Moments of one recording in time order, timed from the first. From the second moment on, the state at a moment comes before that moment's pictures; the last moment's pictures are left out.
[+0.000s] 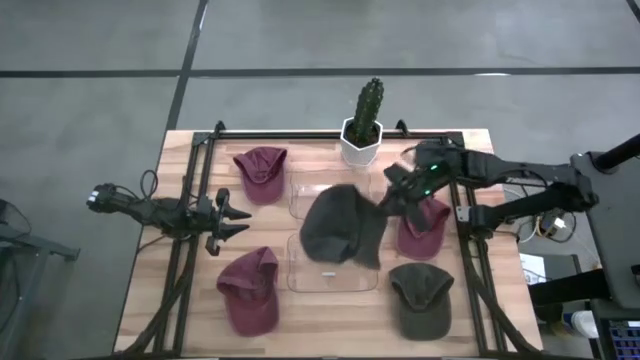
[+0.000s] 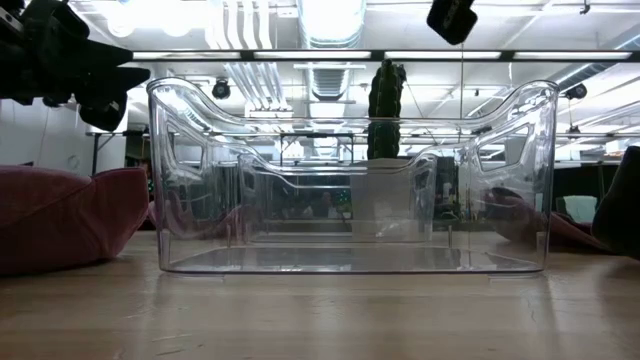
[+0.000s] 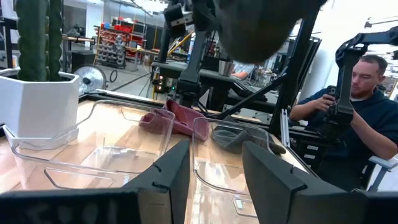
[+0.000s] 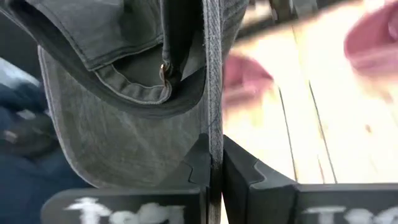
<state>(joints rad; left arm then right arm) -0.31 0.04 0.01 0.06 -0.30 -0.19 -0.12 1.12 1.09 -0.48 -0.51 0.35</state>
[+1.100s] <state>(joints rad) -0.31 0.04 0.01 0.06 -0.30 -0.16 0.07 1.65 1.38 -0.84 -0.32 0.44</state>
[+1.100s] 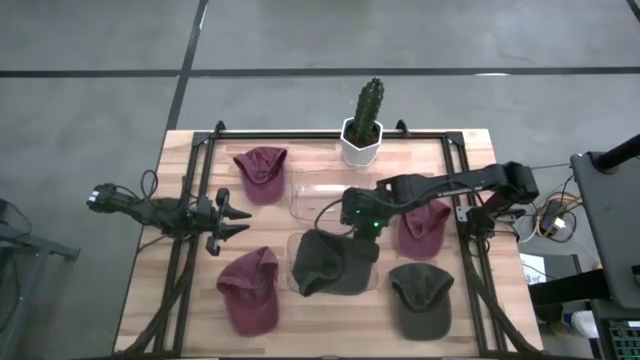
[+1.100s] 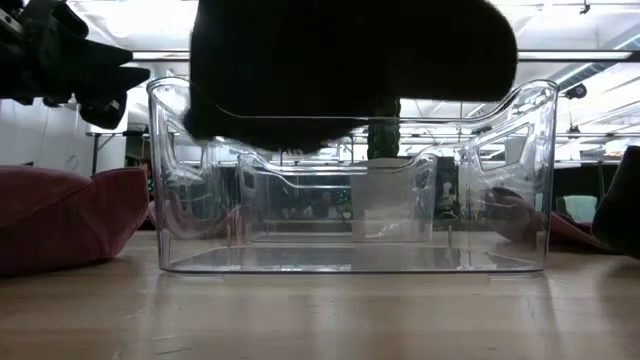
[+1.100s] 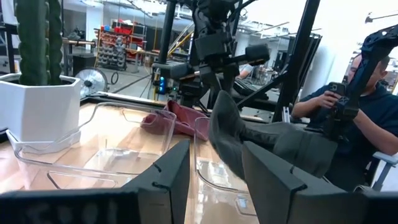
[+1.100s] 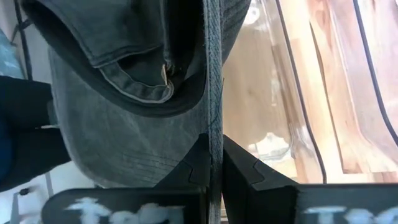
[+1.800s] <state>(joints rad) -0.31 0.05 0.01 0.06 -0.30 -0.16 0.07 1.69 1.38 -0.86 -0.28 0.43</state>
